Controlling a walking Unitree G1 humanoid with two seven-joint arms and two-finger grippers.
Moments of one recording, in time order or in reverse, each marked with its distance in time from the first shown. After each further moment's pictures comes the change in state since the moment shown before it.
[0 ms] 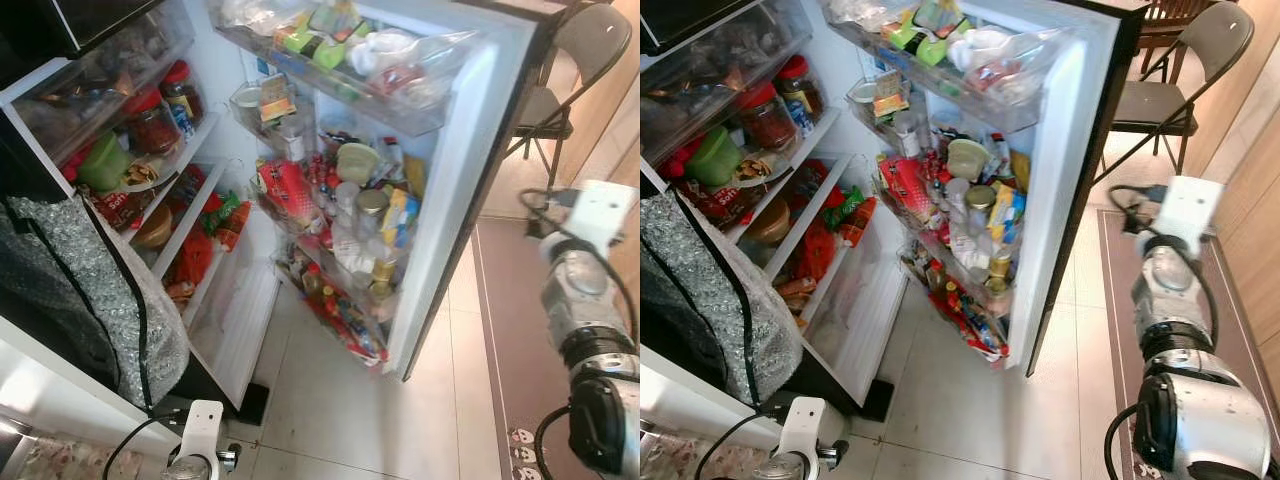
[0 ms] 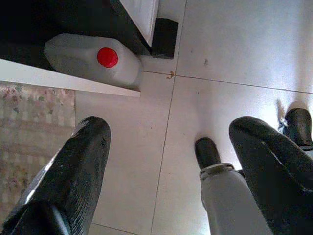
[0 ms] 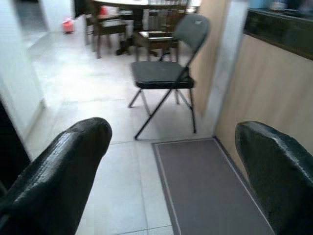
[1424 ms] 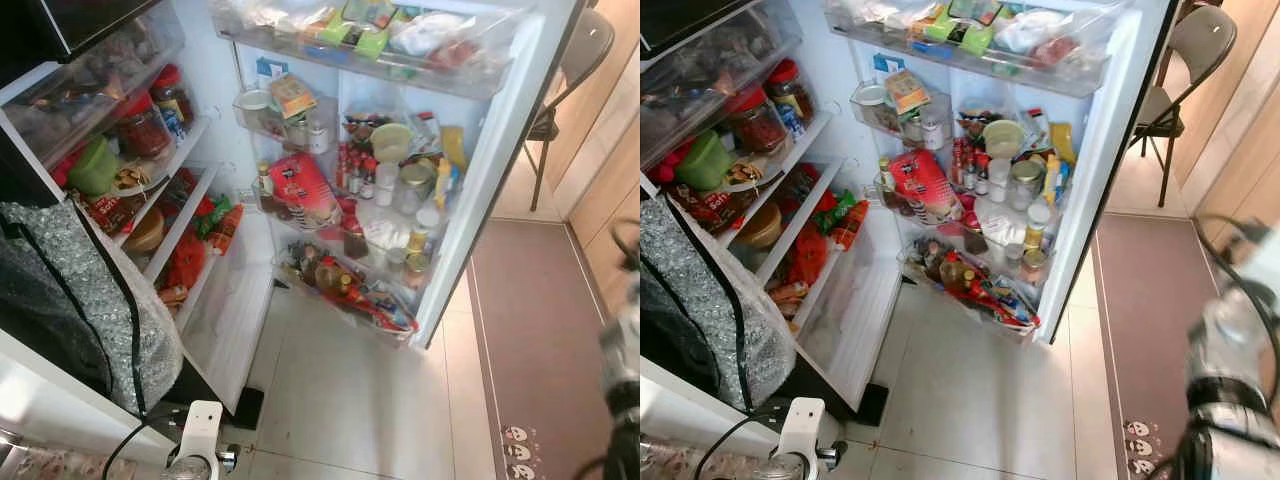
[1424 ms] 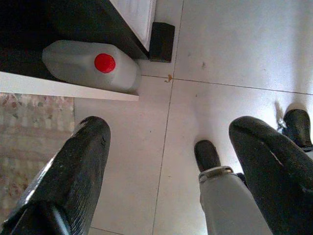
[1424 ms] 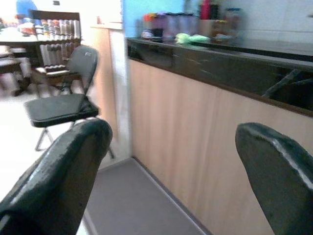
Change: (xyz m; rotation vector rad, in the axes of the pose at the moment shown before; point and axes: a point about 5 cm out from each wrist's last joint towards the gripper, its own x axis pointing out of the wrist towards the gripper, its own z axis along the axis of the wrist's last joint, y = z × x) left arm 0.000 0.000 -0.001 -0.001 0.002 0.009; right arm -0.024 -0.081 -0.009 0.047 -0.124 -0.410
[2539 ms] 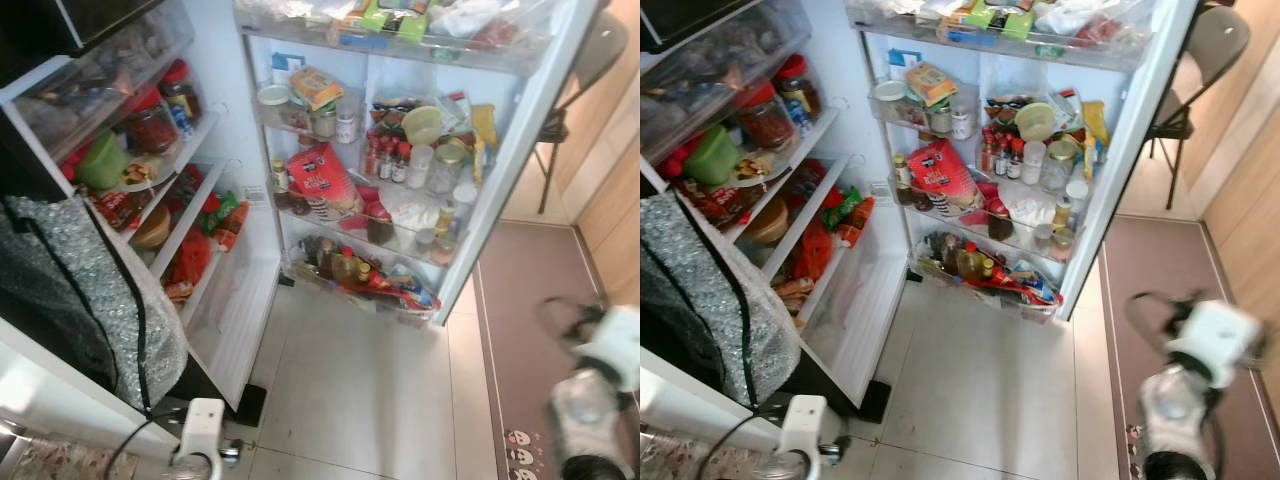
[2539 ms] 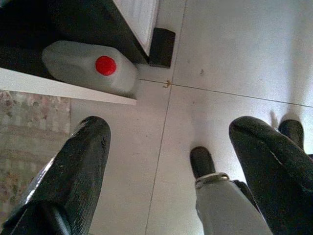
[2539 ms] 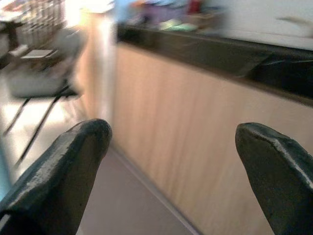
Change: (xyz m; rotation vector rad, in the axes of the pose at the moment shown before) left arm 0.000 0.002 0.003 -0.026 -0.033 -0.008; right arm -0.065 -0.019 -0.063 -0.097 -0.030 -0.158
